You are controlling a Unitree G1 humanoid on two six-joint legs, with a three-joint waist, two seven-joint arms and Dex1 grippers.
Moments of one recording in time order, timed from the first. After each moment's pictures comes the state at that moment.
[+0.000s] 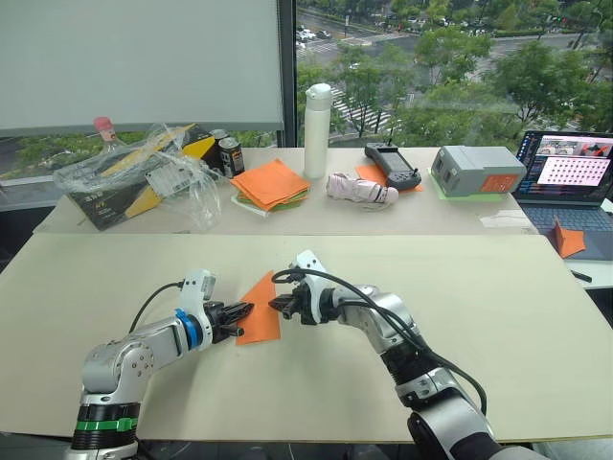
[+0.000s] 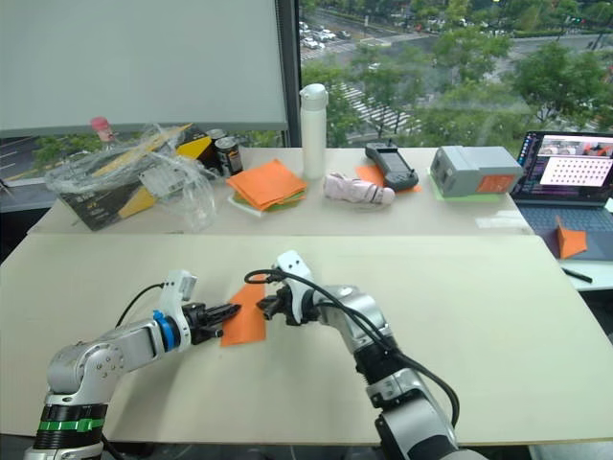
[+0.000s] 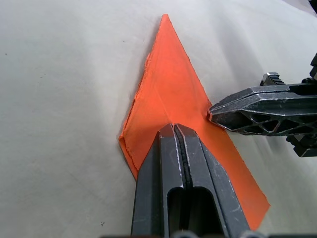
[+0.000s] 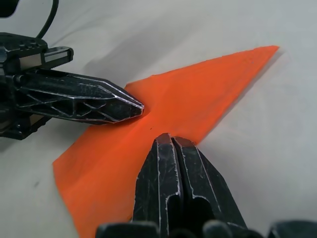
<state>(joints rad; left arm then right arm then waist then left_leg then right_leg) -0.24 0.46 0.20 -0.14 -0.71 1.03 -0.45 -0.69 -0.03 0.26 0.27 0.19 0.81 0.70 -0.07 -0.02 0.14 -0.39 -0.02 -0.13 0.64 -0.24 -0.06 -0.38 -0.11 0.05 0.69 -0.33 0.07</state>
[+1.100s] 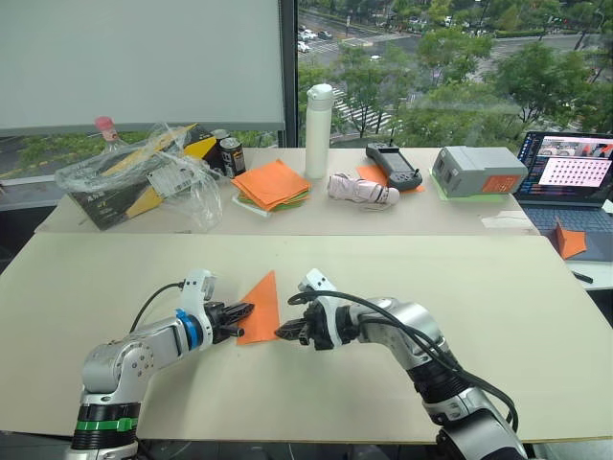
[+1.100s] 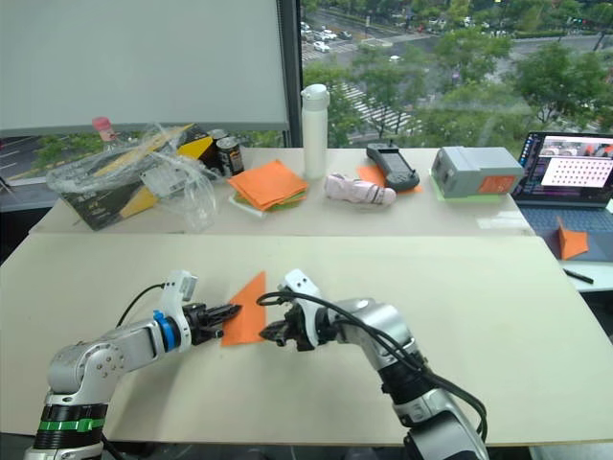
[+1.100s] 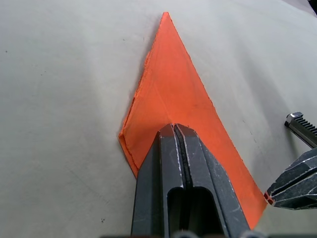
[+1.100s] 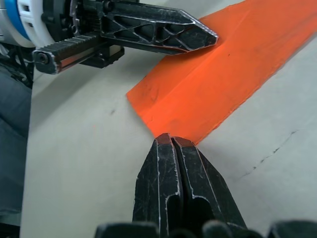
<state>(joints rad) -0.24 0.46 0.19 -0.14 -0.71 1.03 -0.45 -0.59 -0.19 0.33 0.00 0.34 1.04 0.80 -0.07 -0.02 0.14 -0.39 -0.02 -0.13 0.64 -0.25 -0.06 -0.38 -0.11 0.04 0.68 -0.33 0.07</state>
